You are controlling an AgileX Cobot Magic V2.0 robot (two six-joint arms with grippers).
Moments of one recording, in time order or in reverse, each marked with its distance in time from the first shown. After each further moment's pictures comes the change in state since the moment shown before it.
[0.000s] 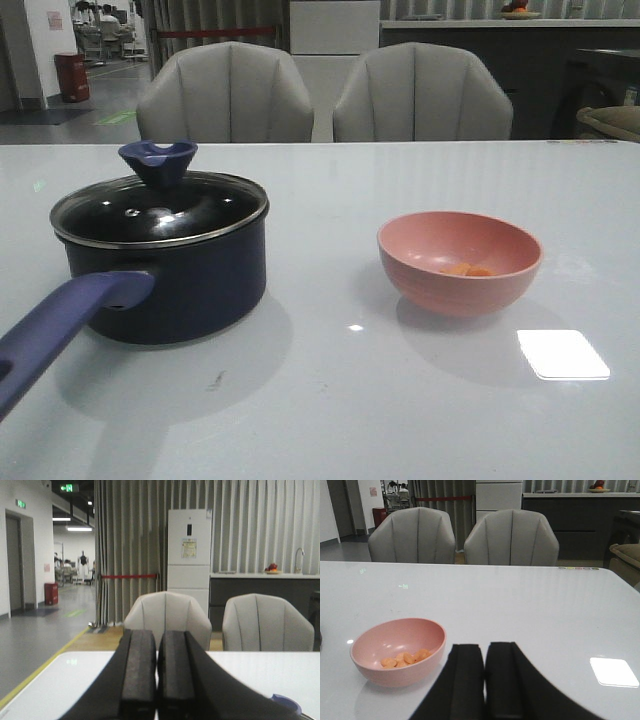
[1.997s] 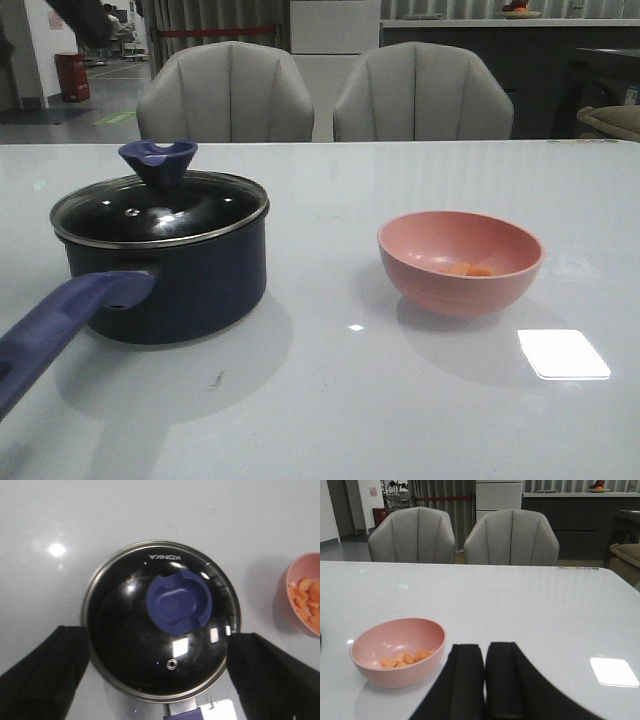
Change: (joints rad) left arm -0.277 1.360 -0.966 -0.204 0.688 -0.001; right arm 0.000 0.000 0.000 0.000 0.000 0.000
